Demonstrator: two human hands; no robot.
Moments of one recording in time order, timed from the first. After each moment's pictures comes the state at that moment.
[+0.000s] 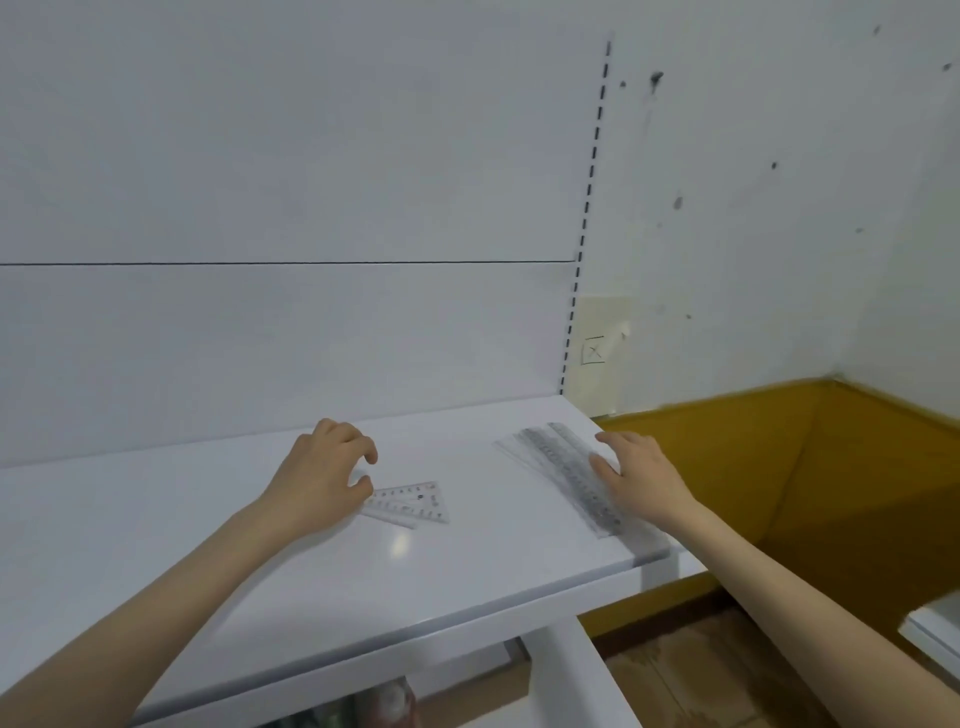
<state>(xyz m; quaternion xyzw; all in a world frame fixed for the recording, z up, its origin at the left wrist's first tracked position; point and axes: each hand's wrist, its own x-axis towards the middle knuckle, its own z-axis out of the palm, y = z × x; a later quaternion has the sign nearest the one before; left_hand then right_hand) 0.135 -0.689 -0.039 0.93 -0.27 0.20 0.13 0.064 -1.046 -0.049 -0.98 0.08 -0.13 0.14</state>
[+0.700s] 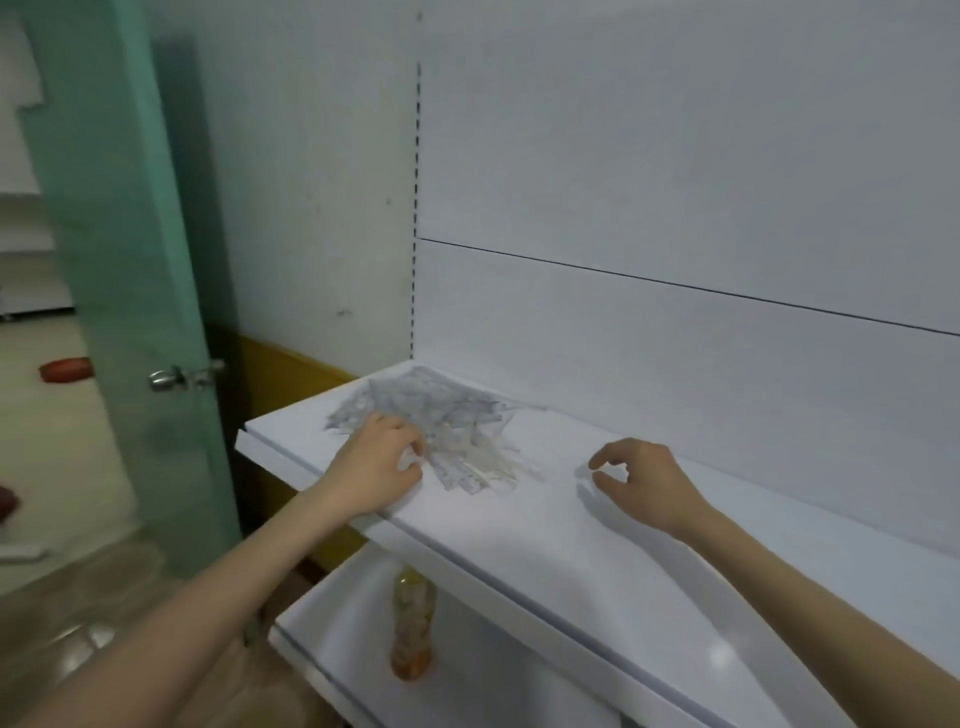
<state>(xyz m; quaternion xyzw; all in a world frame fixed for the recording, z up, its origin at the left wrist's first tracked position) -0.047 -0.209 -0.037 0.96 0.14 0.23 0.11 0.125 -0.474 -0.019 -0.89 -0.39 -0.04 0.23</state>
